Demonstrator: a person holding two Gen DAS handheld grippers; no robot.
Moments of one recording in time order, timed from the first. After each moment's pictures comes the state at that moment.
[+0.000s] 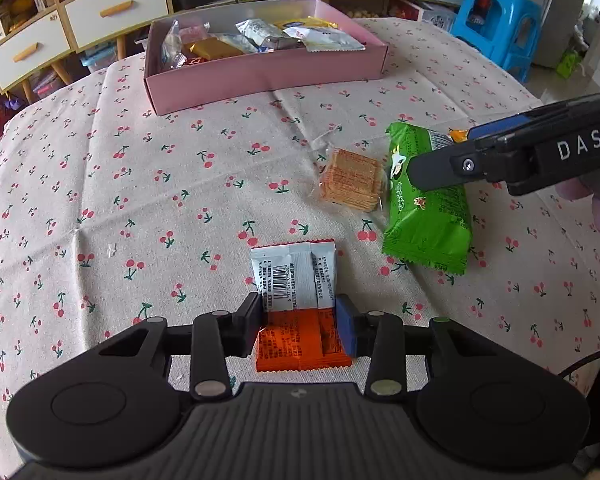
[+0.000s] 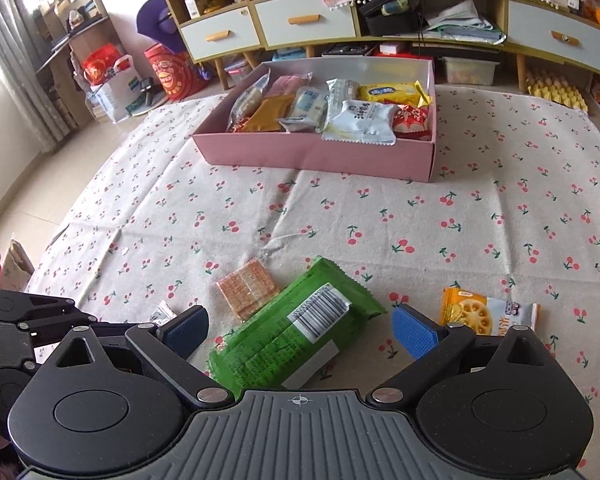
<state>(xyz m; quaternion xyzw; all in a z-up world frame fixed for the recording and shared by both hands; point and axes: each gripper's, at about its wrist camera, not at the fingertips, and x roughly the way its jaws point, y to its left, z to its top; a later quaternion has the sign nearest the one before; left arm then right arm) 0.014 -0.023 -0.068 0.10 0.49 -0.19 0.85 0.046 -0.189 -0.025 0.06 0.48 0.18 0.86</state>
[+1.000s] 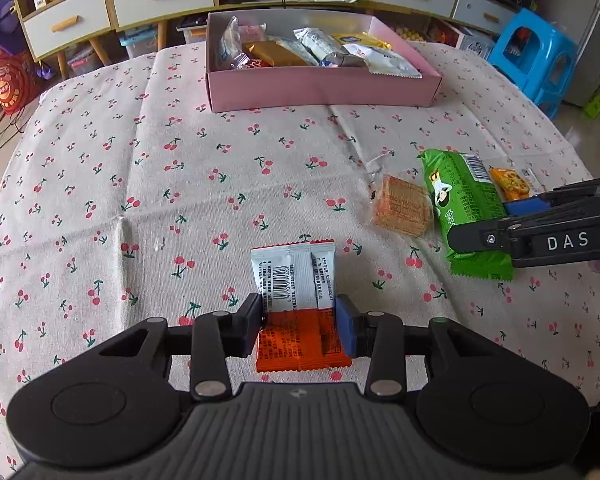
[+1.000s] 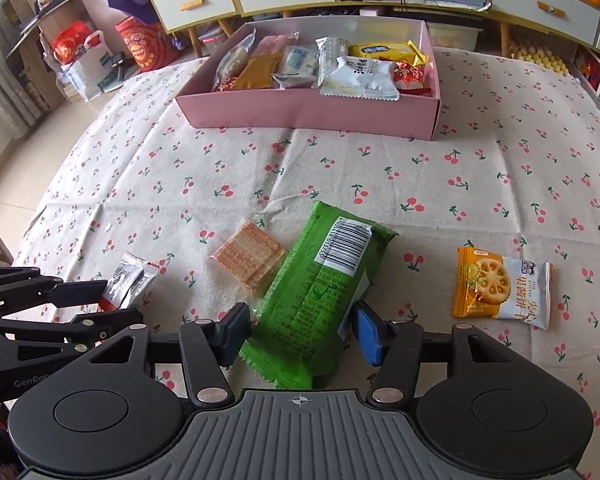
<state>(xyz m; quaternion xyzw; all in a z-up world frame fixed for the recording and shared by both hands) 0.028 0.002 -0.059 0.05 0.49 -0.15 0.86 0.045 -0.173 -0.031 0.05 0.53 0.14 0.84</state>
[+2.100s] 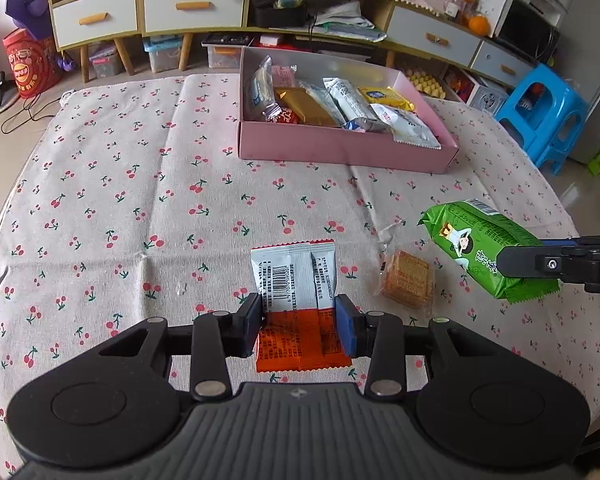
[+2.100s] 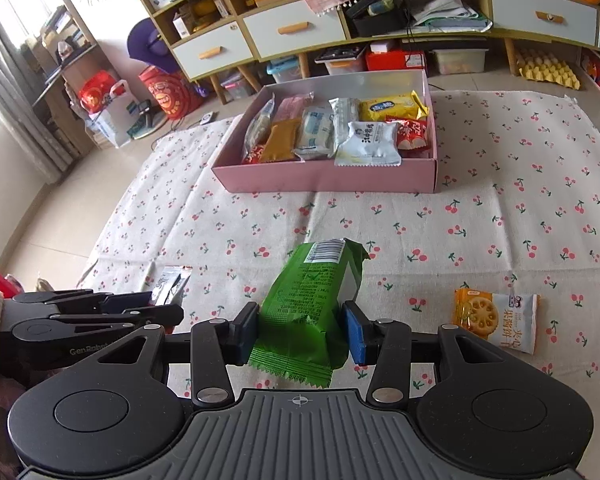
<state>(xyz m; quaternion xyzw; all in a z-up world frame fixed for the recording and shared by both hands) 0.050 0.020 -0.032 -0.01 0.47 -0.13 0.87 0.047 -0.196 0.019 0.12 0.48 0.17 0.85</state>
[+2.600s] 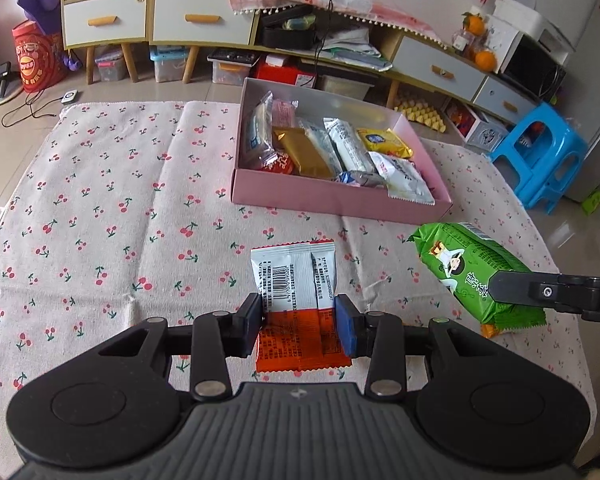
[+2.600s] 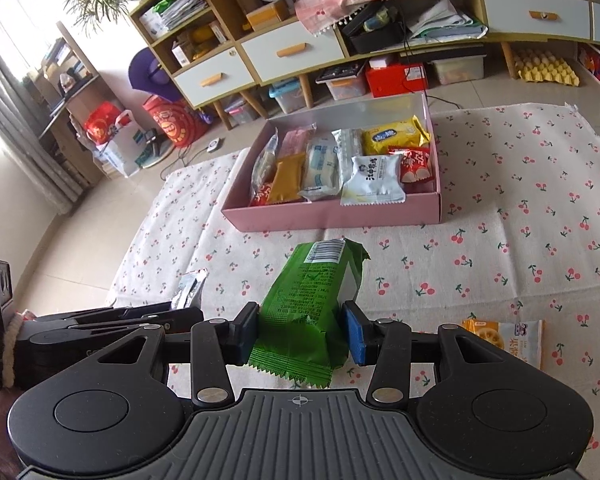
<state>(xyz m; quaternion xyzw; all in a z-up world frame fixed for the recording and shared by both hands) 0.078 0.018 -0.013 -0.06 0.45 -0.13 0.88 0.067 -0.203 0.037 0.16 0.46 0.17 0.86</state>
